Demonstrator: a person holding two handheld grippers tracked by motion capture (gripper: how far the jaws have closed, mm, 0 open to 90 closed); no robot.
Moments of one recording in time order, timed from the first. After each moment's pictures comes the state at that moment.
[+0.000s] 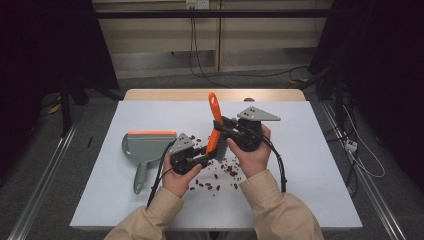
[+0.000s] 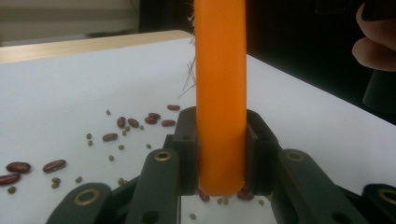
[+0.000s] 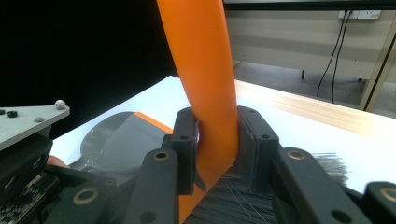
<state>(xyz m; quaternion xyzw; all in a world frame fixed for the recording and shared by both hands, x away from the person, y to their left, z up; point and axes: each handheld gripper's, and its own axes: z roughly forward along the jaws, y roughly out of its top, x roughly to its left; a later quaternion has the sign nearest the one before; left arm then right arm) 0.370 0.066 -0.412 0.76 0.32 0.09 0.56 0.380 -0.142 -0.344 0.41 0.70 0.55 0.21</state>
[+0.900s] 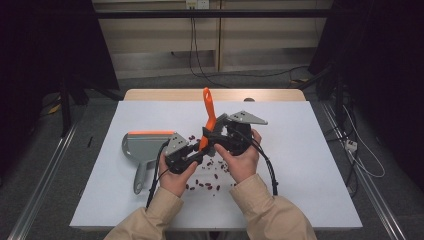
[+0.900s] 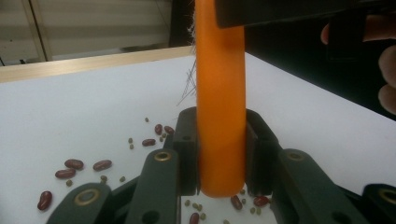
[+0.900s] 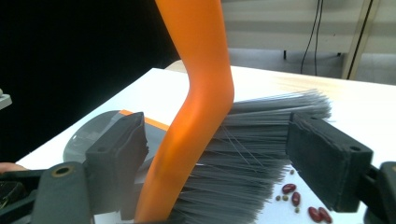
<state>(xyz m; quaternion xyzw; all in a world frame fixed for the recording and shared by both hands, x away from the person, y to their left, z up) 0.371 0.076 -0.413 0.74 0.34 0.14 0.57 0.384 -0.118 -0.360 0.47 0.68 0.53 0.20</state>
